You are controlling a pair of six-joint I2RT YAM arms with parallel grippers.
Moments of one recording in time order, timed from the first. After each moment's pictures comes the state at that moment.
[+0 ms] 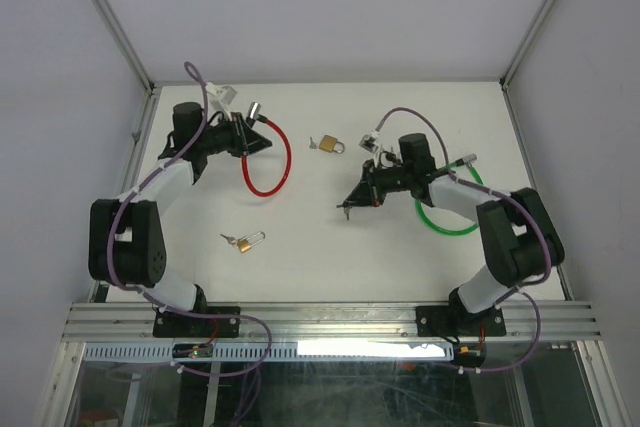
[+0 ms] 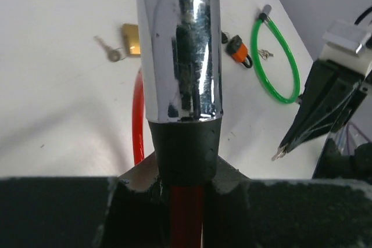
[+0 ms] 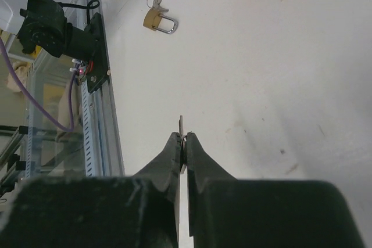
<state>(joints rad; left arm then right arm) -0.13 1.50 1.00 0.06 0.80 -0.23 0.34 1.52 0.76 0.08 -1.06 0.10</state>
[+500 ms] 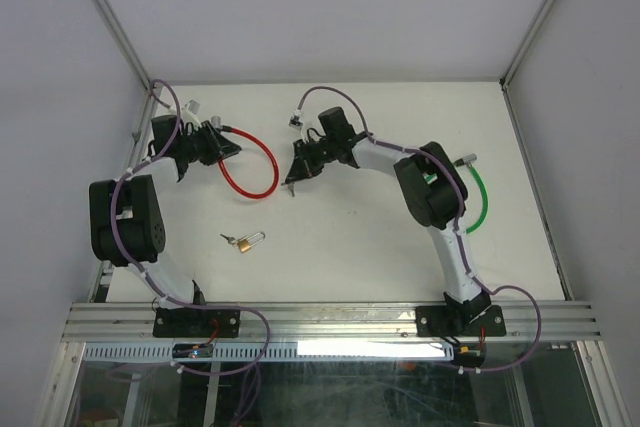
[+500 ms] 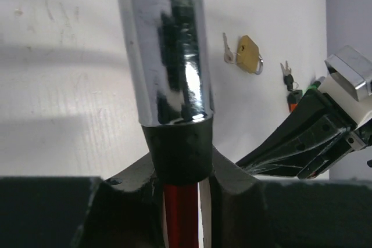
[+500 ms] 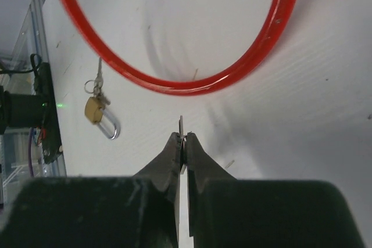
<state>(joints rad) 0.14 1.71 0.95 0.17 0.74 -0.51 0.61 2.20 1.55 -0.08 -0.86 0.19</state>
